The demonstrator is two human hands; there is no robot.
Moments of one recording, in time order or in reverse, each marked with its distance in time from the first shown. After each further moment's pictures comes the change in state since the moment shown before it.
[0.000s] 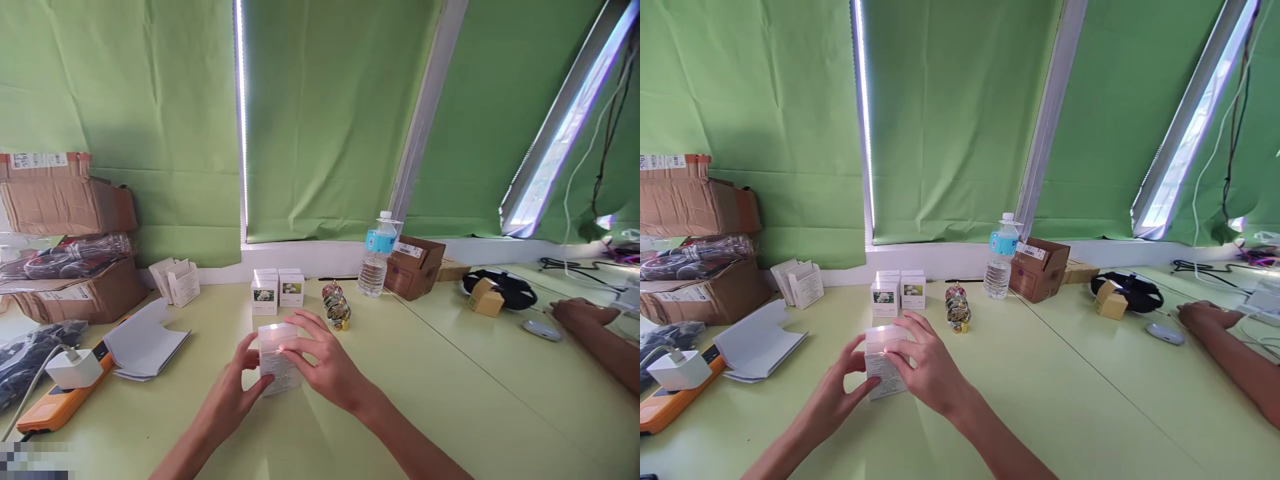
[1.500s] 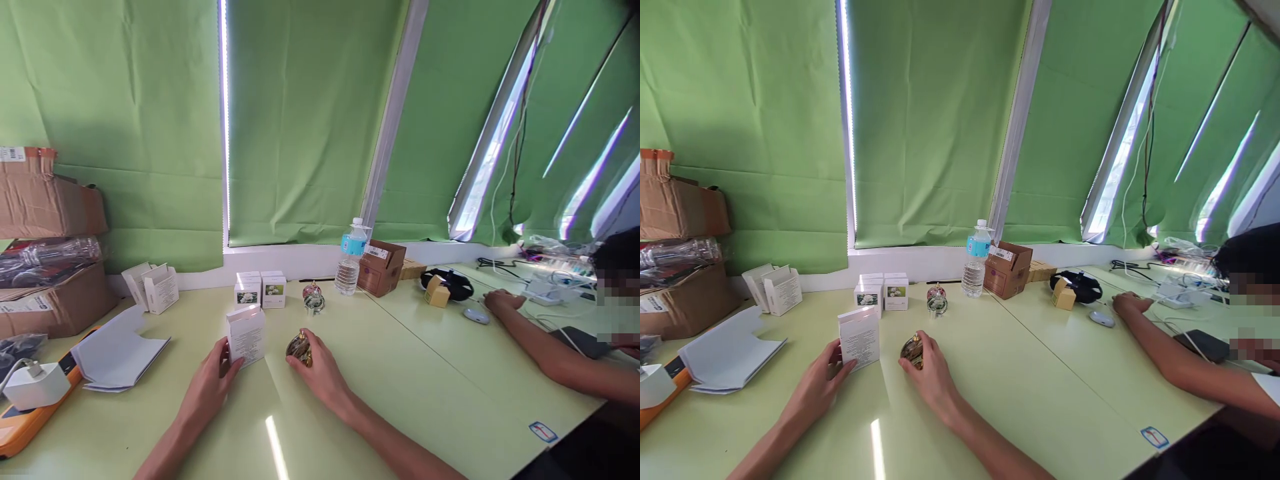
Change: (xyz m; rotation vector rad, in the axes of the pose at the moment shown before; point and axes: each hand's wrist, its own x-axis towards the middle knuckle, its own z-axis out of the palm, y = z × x) left_hand 0.012 -0.037 -0.003 0.043 0.033 -0.103; right_hand -0.062 0.049 0.033 0.025 0.098 0.701
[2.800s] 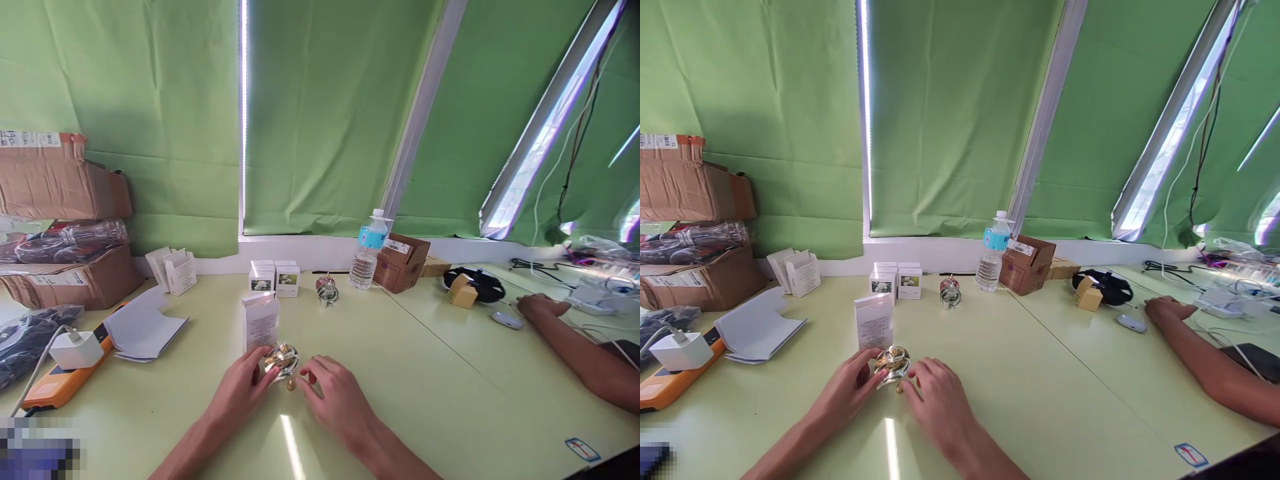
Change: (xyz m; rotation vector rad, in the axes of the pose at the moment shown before) left_hand -0.033 0.039 0.019 0.140 -0.134 0.055; right_hand -0.049 -0.042 -0.015 -0.326 -0.183 -0.296
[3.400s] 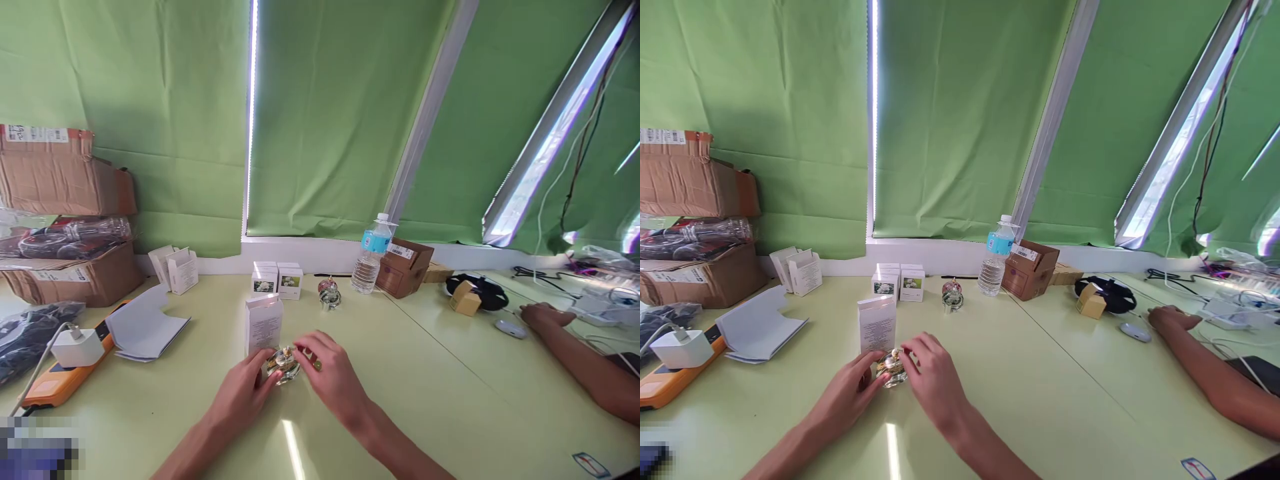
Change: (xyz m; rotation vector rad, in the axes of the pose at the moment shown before) left_hand -0.001 0.002 -0.003 0.046 0.005 0.034; right_hand 0.035 -0.018 -0.011 0.227 0.185 -0.127
